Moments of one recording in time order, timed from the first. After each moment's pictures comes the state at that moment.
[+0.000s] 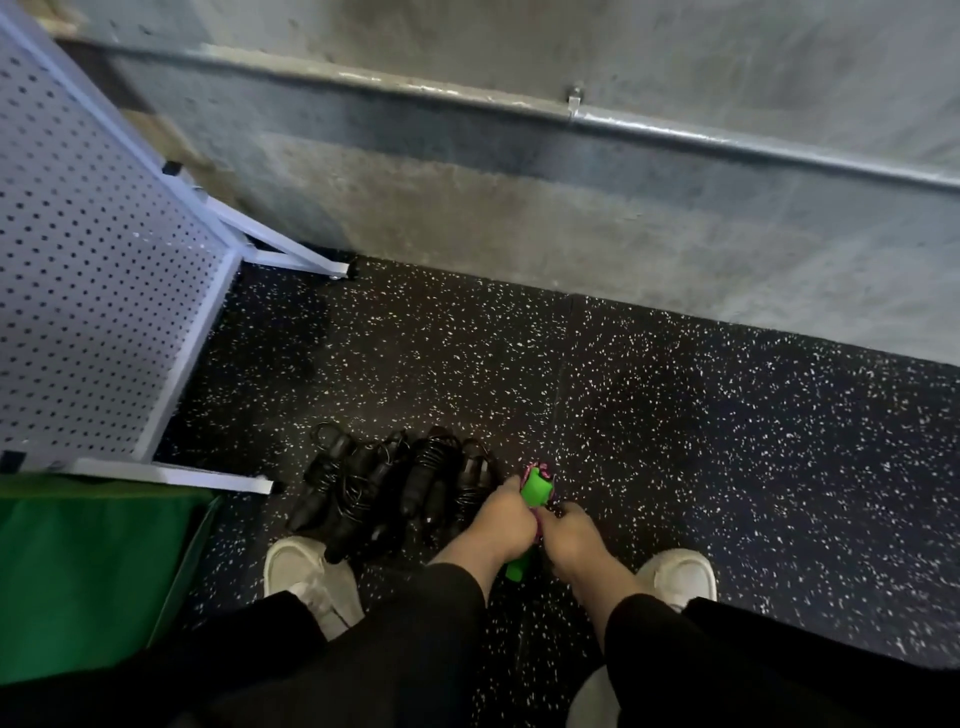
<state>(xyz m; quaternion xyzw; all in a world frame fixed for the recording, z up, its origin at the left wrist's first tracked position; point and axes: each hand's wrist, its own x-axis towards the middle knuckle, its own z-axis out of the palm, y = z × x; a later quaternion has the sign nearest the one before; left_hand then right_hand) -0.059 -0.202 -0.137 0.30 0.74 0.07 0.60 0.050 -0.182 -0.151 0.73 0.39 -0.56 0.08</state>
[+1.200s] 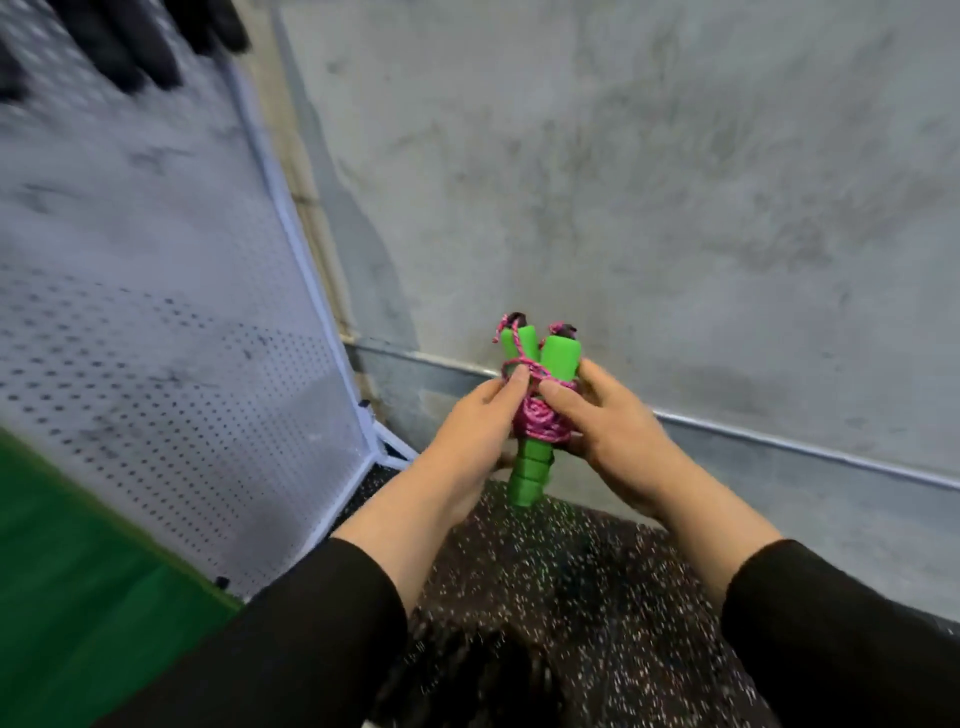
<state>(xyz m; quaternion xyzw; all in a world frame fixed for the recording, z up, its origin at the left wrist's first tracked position) -0.191 -0.150 0.231 0.32 0.61 0.57 0.45 -0.061 -0.073 0.230 0.25 0.62 -0.68 -0.30</state>
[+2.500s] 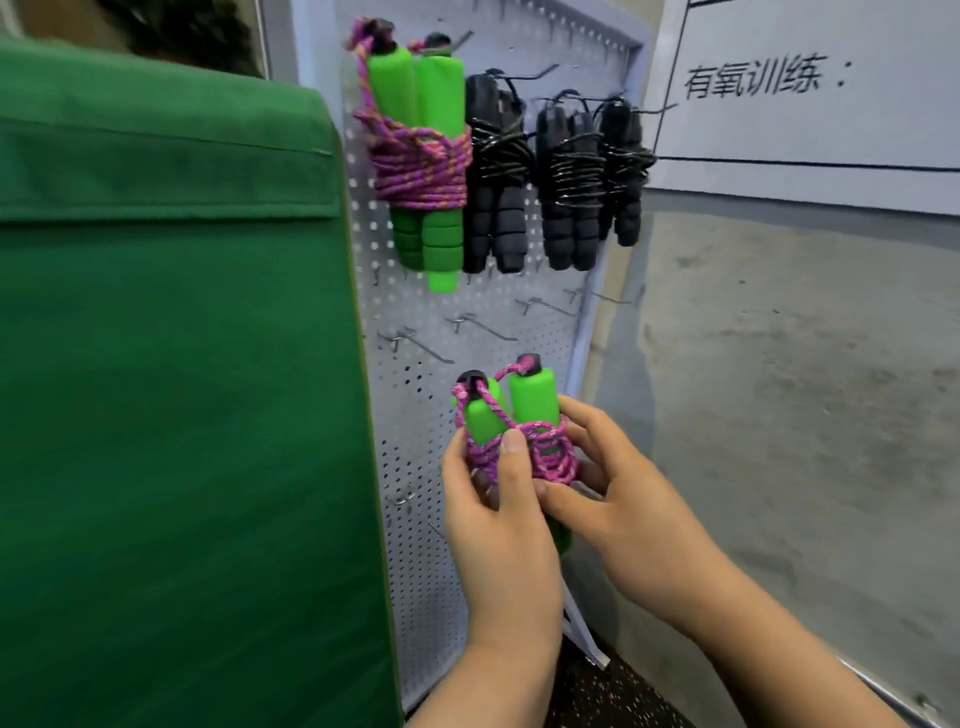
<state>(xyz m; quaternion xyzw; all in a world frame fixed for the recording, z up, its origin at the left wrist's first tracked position) -0.335 -0.270 0.315 0.08 0.49 0.87 -0.05 -0.288 -0.190 0.344 0.03 0.80 -0.56 -0.23</state>
